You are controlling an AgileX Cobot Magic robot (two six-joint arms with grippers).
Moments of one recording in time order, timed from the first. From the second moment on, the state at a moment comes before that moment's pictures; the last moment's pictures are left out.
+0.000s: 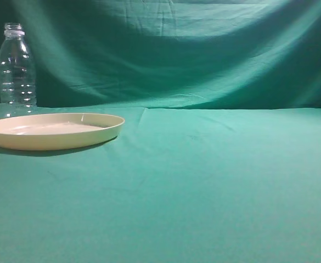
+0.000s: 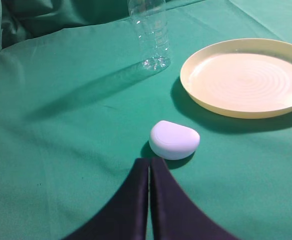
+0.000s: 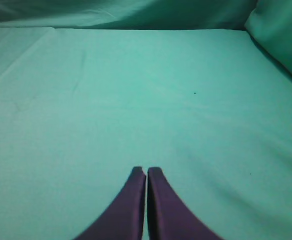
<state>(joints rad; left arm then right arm) 0.00 -0.02 0.02 -0.05 0.35 0.33 0.13 -0.01 0.03 -0.04 0.39 0.06</state>
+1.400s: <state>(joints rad) 0.00 -0.02 0.02 -0.05 0.35 0.33 0.13 0.08 -0.14 0.00 0.08 0.29</state>
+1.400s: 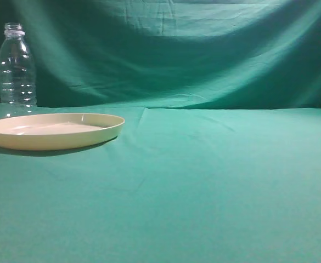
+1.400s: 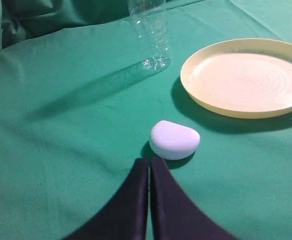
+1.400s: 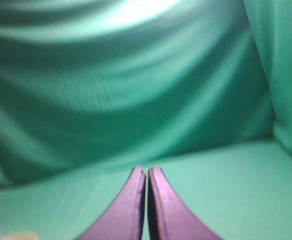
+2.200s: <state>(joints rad) 0.00 -0.02 0.02 -0.05 0.35 0.33 0.13 0.86 -0.57 0.46 0.70 -0.29</state>
